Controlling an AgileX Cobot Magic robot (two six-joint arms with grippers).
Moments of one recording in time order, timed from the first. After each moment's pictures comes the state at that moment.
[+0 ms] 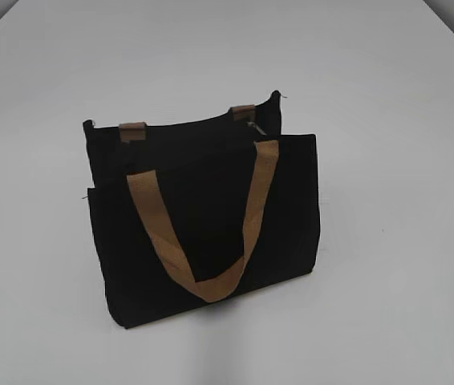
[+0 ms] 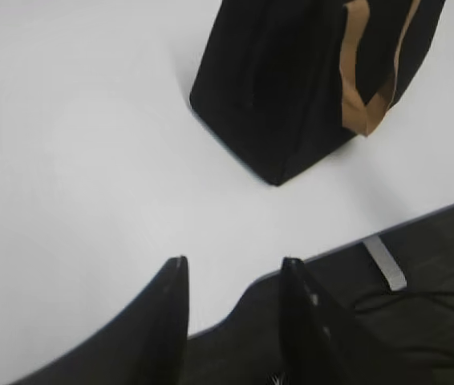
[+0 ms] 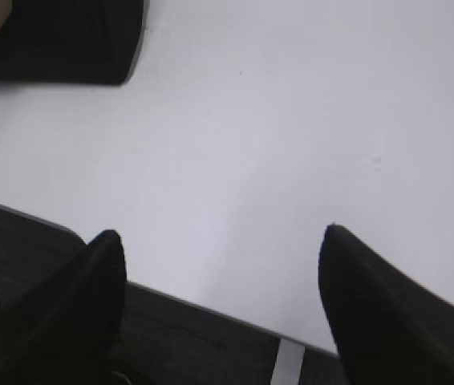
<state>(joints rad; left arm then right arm) -0.61 0.04 -0.59 0.03 1.23 -0.12 0.37 0.03 -0.52 -0.04 1.20 -0.02</state>
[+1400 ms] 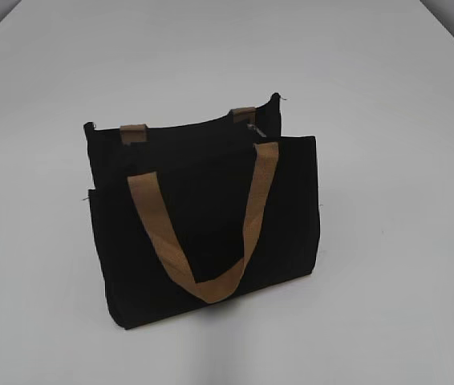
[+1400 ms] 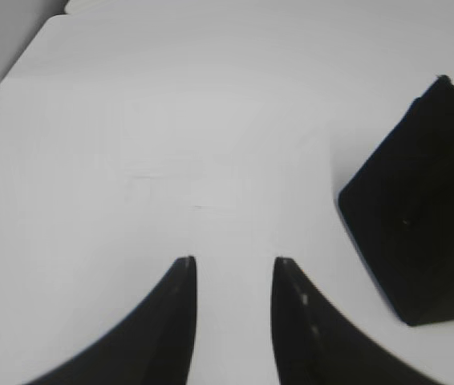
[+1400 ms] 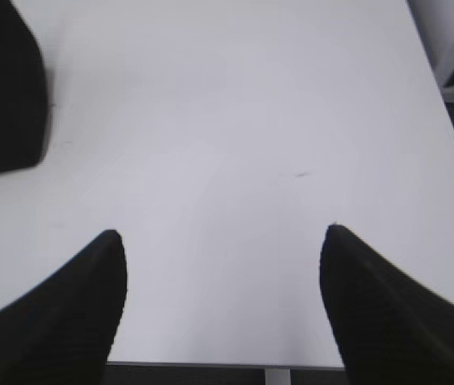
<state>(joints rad) -0.06 -0.01 -0.53 0.01 1.06 -0.07 0.04 -0.01 -0.48 -0.01 1.10 -0.03</state>
